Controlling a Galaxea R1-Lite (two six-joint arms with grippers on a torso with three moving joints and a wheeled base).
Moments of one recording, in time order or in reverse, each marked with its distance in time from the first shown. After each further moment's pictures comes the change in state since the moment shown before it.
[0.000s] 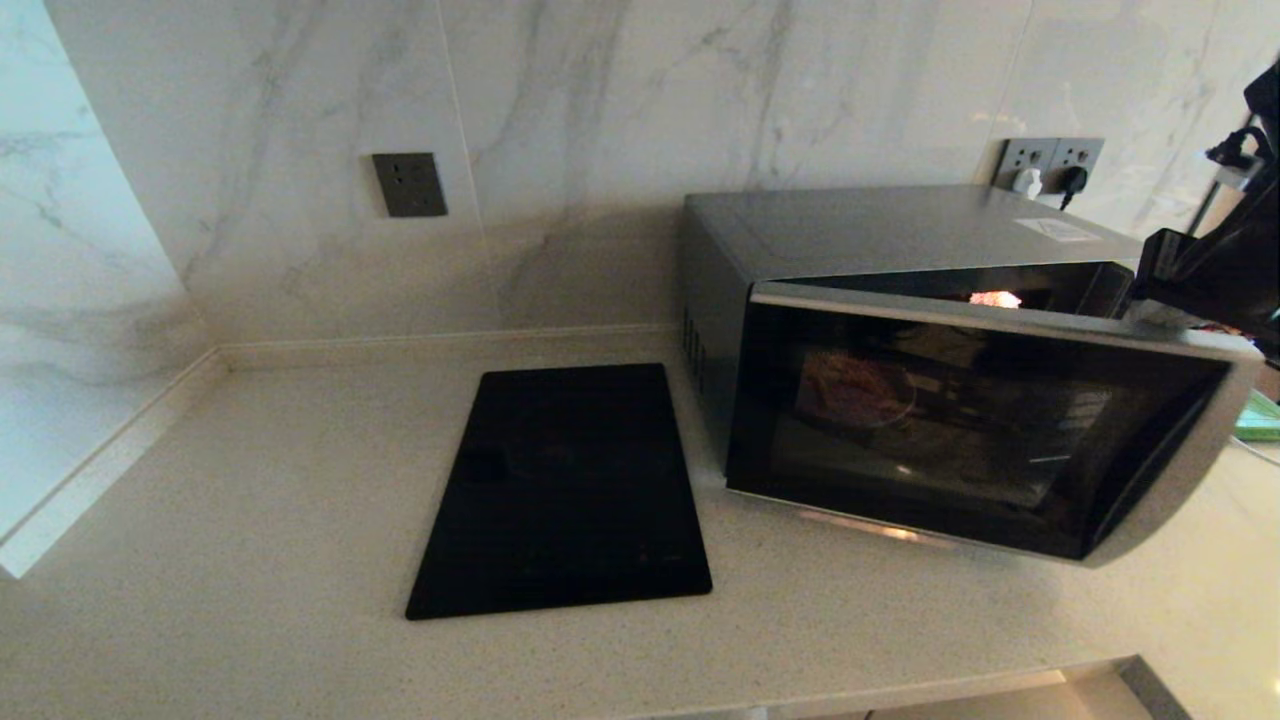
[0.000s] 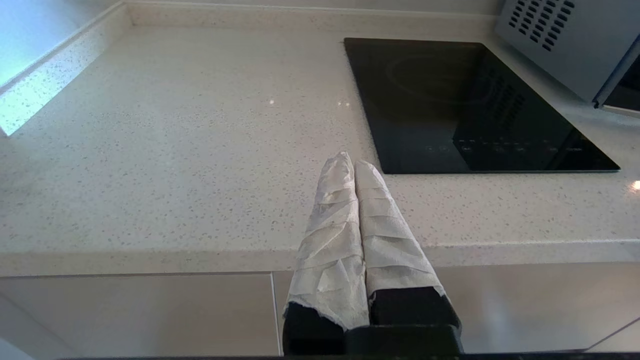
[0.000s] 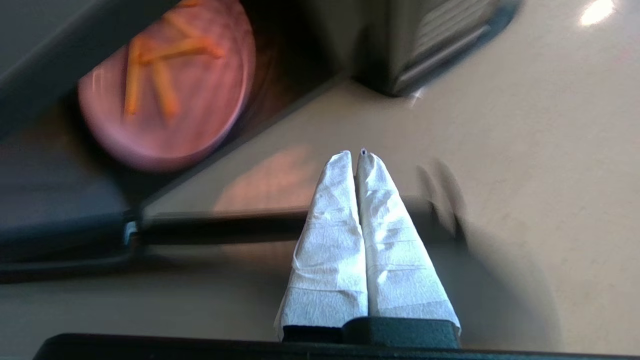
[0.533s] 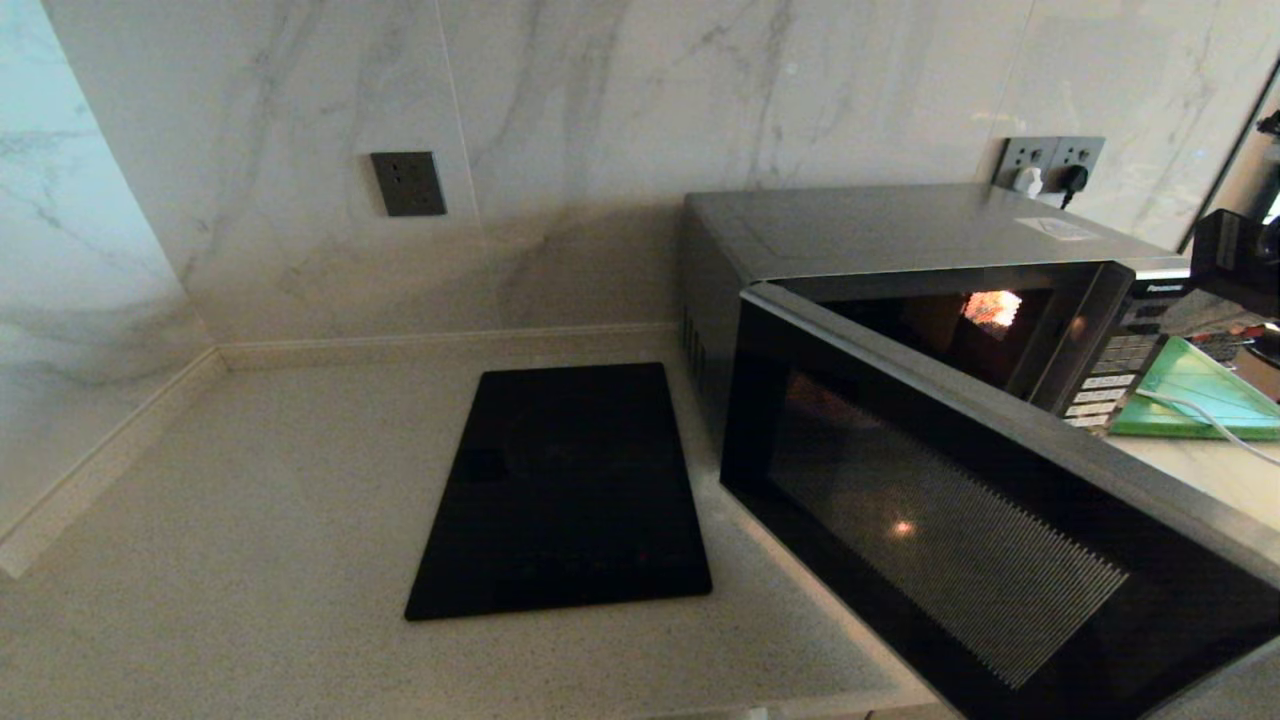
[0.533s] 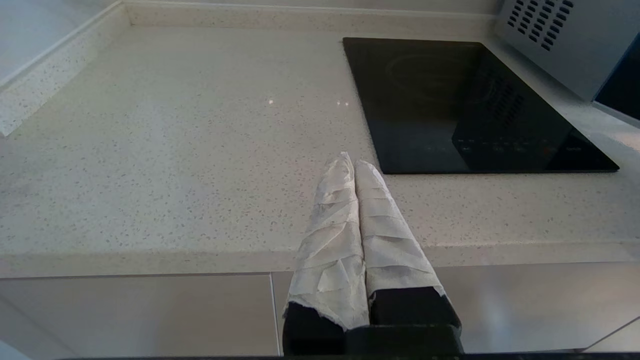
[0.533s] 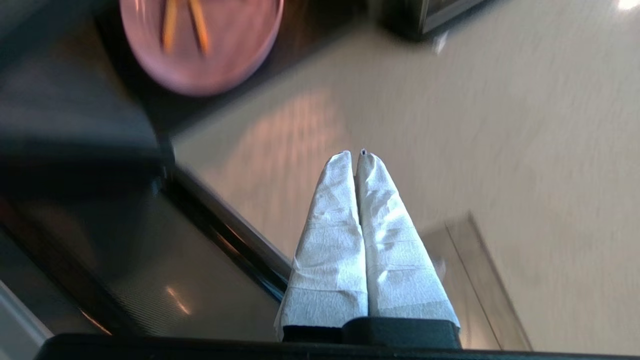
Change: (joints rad) left arm 0.000 0.000 0.000 0.000 0.000 0.000; right arm 0.055 -0.118 -0.003 0.155 0.048 0.005
